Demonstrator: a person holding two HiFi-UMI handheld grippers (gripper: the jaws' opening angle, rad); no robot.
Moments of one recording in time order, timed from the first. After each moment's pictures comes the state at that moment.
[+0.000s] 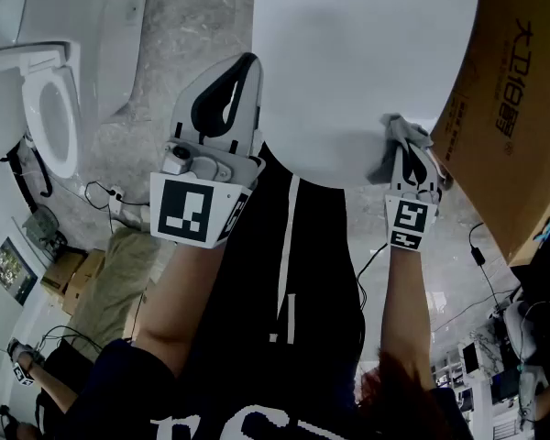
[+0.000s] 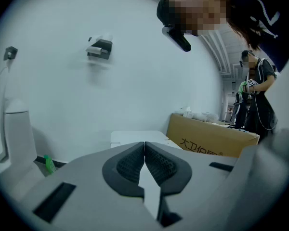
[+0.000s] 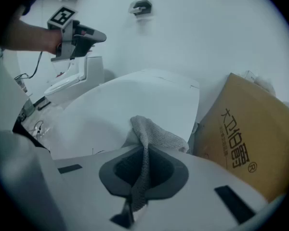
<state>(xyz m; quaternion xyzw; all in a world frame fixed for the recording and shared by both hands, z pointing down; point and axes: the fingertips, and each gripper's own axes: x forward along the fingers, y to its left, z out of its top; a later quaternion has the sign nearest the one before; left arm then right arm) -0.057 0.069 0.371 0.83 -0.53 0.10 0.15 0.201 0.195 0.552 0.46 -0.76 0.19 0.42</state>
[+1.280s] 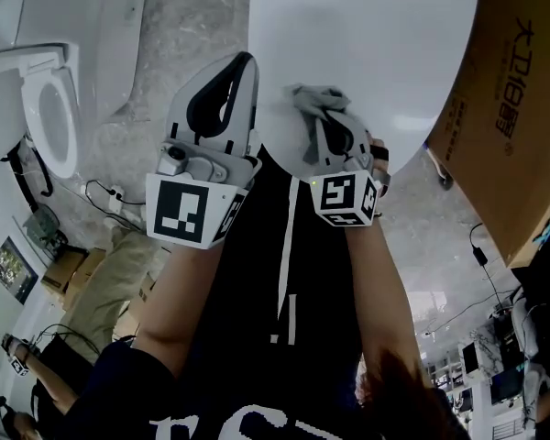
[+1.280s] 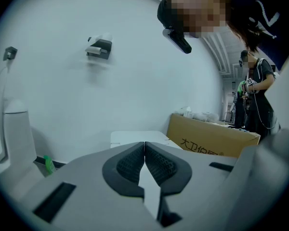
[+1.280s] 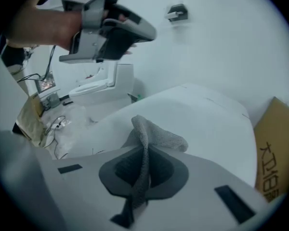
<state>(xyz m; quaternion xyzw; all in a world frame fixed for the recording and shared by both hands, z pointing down) -0.055 0.065 0.372 0.83 -0.53 0.10 0.15 0.035 0.167 0.549 0.33 -0.85 0.13 0.38</state>
